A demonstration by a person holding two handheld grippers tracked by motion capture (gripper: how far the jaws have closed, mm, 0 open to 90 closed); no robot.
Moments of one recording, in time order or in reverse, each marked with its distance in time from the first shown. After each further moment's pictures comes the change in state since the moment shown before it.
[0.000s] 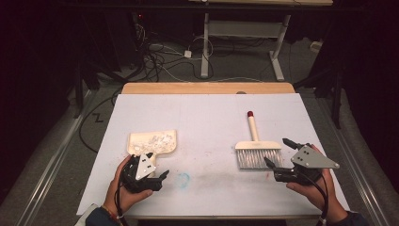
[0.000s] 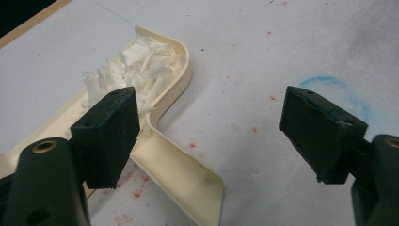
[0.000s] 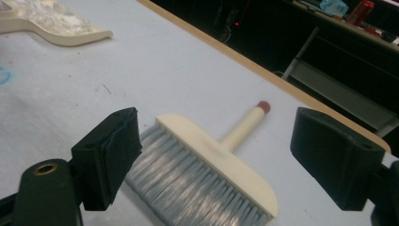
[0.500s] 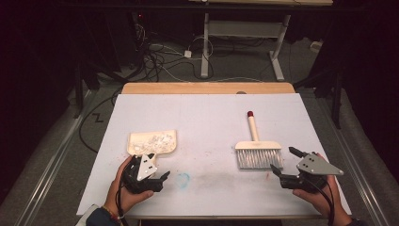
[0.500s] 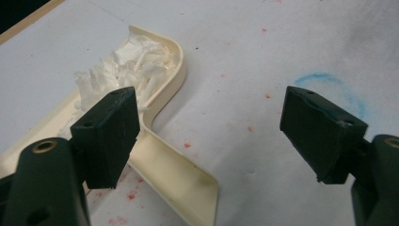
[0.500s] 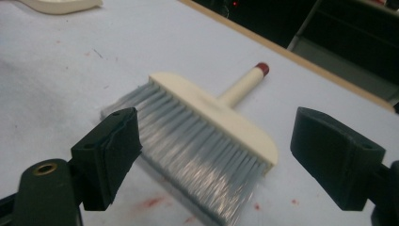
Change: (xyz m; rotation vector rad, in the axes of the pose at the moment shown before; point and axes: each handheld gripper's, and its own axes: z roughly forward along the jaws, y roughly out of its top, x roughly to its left) left arm -0.003 -0.001 0.001 0.000 -0.008 0.010; right arm -0.005 -0.034 -0.006 0.054 -0.005 0.040
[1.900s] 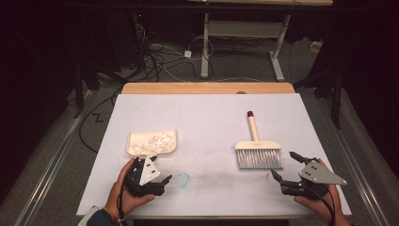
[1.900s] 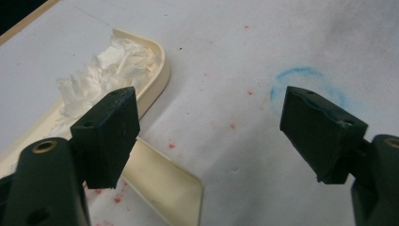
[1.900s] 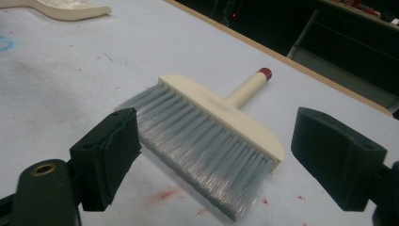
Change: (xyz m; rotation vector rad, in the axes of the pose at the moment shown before) left arm -0.009 0.000 0.001 0.006 -0.021 0.053; right arm 0.010 -0.011 -0.009 -0.046 -0.003 -0.005
